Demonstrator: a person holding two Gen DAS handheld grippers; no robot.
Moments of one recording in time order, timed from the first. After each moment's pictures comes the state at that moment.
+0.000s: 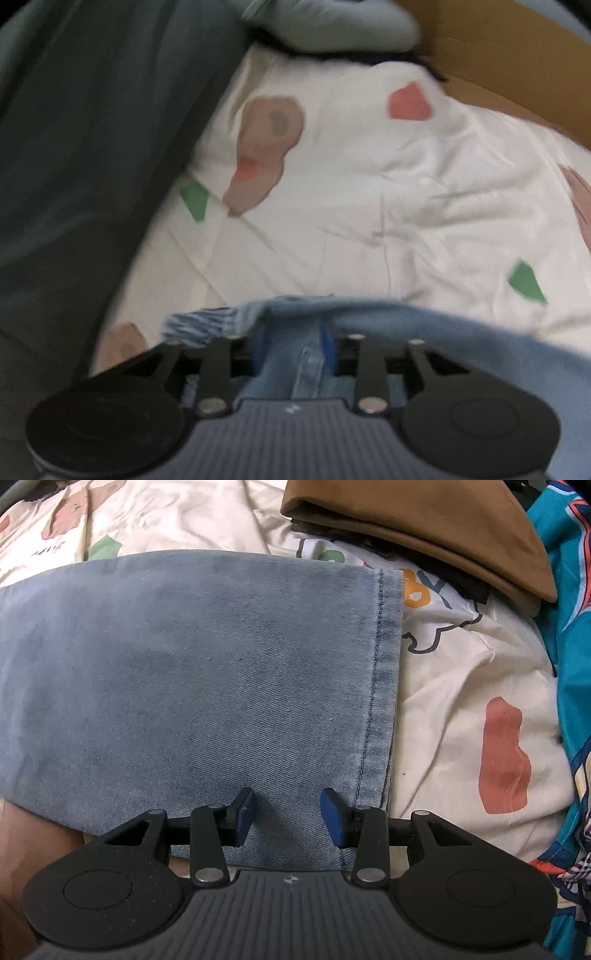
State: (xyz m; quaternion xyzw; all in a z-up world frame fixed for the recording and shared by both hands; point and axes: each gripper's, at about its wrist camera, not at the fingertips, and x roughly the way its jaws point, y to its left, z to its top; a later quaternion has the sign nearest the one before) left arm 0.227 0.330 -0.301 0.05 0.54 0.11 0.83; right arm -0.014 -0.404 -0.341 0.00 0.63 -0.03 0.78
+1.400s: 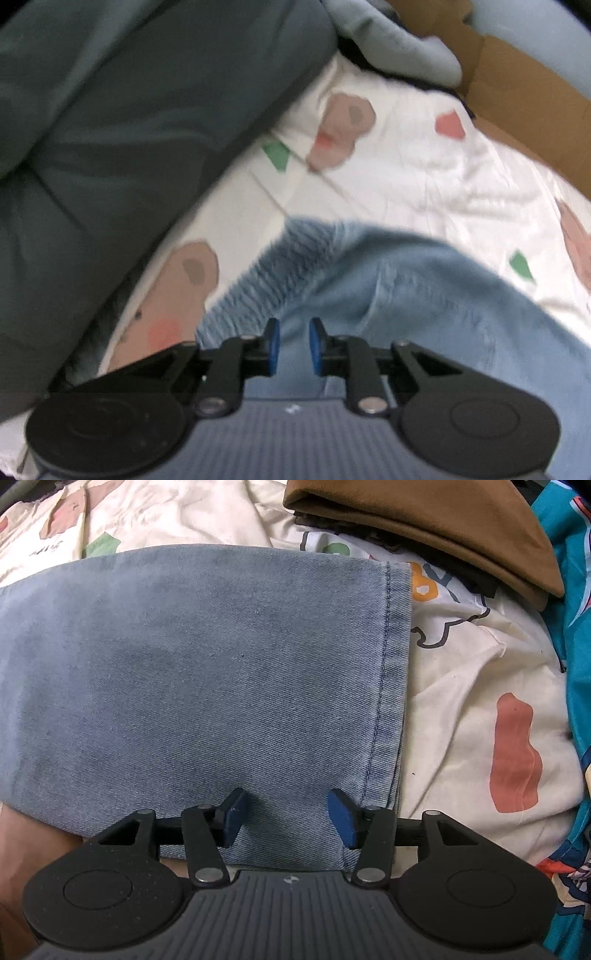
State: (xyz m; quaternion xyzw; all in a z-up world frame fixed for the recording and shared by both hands) left arm 0.119 0.379 -0.298 -0.07 0.53 0.15 0.83; right arm -0.019 -0.387 -0.341 0.01 0.63 -0.03 0.78
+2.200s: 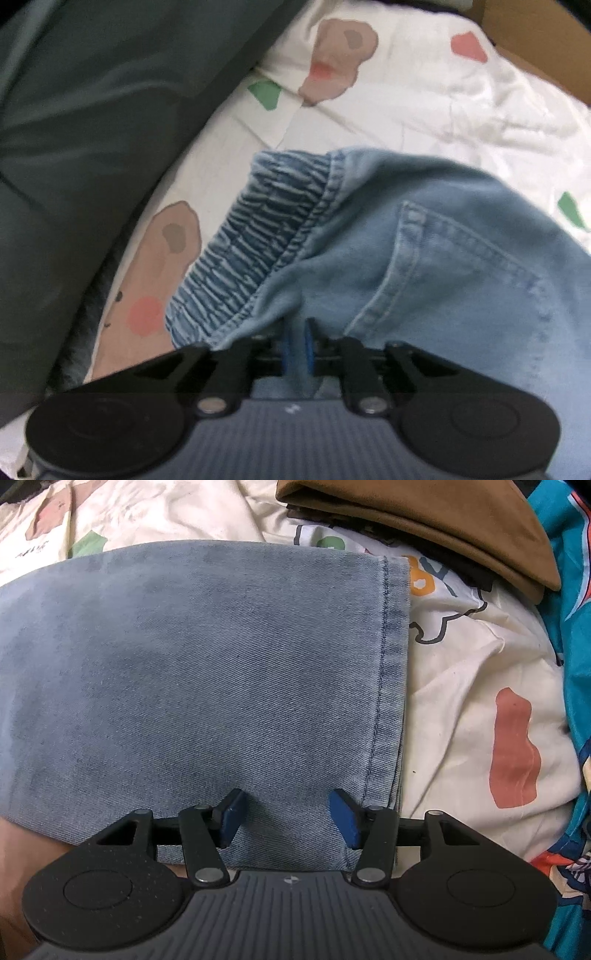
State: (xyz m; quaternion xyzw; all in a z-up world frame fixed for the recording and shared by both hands) left arm 0.145 0.355 -0.335 -0.01 0.59 0.18 0.79; right arm -0.009 -0.368 -0.334 0.01 0.65 -0.05 0.76
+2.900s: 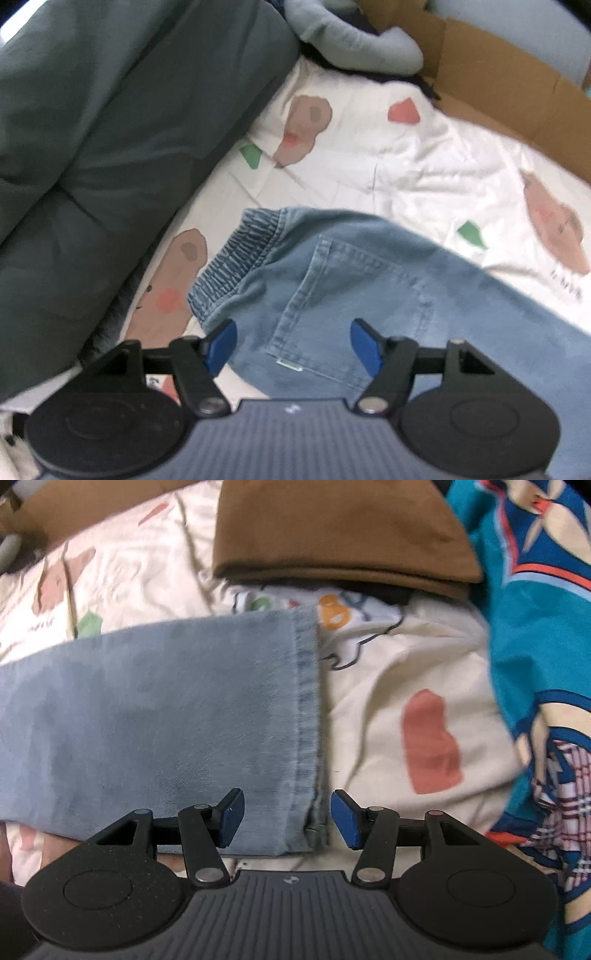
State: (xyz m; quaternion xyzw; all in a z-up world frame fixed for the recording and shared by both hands) left arm 0.098 0.290 -0.213 -0.04 0.54 0.17 0.82; right arm -0.027 -0.460 -0.281 0.09 0.60 -0.06 0.79
